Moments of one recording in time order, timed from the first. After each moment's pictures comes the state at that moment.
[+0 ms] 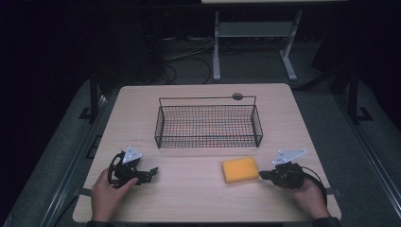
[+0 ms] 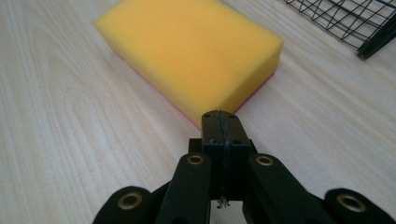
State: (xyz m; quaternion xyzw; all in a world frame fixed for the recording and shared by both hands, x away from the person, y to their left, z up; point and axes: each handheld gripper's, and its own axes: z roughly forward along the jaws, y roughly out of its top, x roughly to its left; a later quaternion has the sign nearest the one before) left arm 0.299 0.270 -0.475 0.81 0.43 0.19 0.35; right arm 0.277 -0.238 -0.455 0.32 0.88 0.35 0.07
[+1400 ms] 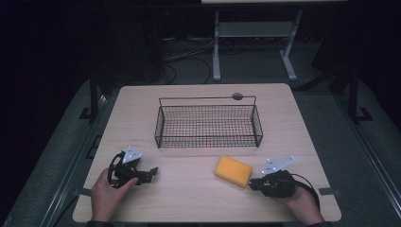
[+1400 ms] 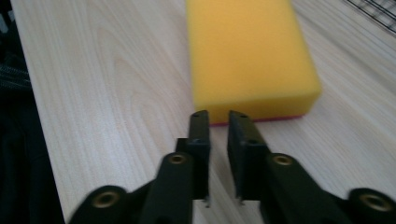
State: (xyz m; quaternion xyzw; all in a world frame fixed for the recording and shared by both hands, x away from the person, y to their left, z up) left arm 0.299 0.270 -0.475 0.81 0.43 0.19 0.35; right arm 0.257 -0.208 -0.451 0.29 0.89 0.35 0.04
